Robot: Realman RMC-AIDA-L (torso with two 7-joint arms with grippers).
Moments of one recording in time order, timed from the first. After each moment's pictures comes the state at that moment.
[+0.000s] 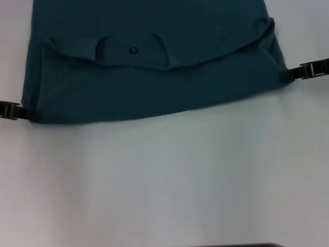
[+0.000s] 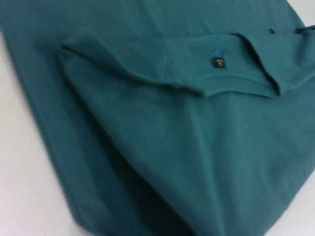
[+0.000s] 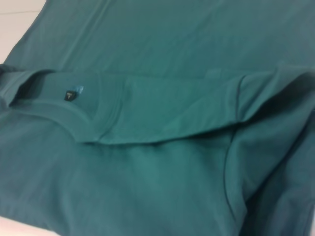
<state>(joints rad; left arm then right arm) -0.57 -1.91 -2.45 -0.73 -0.70 1.56 -2.16 0.63 1.89 -0.76 -0.61 -2.34 -1.32 2.14</state>
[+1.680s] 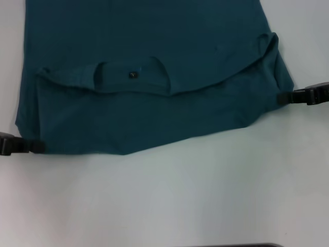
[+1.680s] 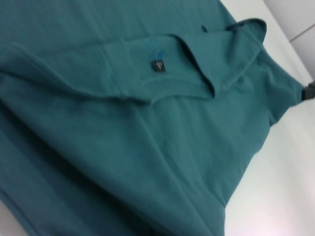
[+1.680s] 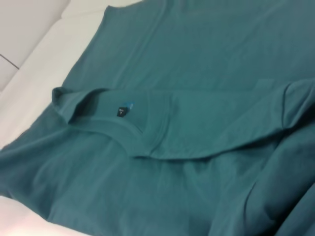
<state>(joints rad) -0.49 -1.93 -2.57 -0.75 -0.71 1.80 -2.01 0.56 1.92 -0.60 -0.62 -2.34 -1.54 1.96</state>
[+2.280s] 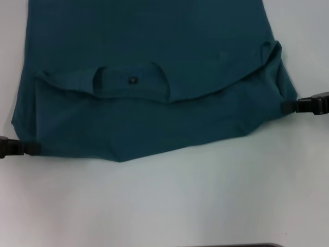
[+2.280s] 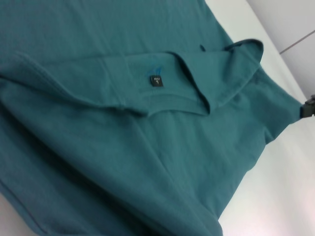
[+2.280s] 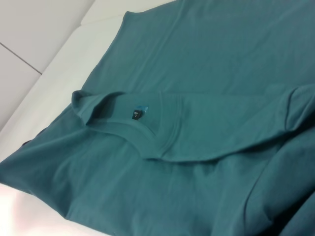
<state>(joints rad) -0.47 -1.92 -2.62 -0.76 -0.71 1.84 -2.00 0.52 1.92 -0.55 -0.62 -2.34 -1.61 1.93</state>
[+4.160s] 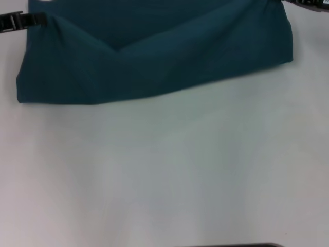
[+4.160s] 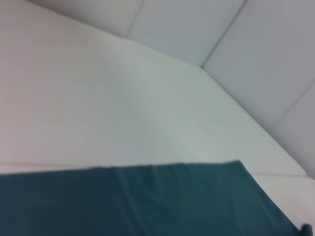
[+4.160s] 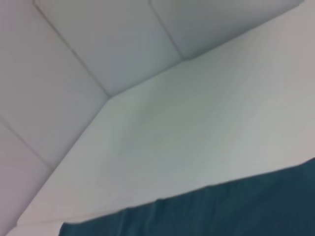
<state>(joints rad) -0.67 -1.99 -2.77 -0.70 -0.90 1.34 -1.96 0.68 1.98 -0.47 -0.55 -2.05 -1.15 1.97</state>
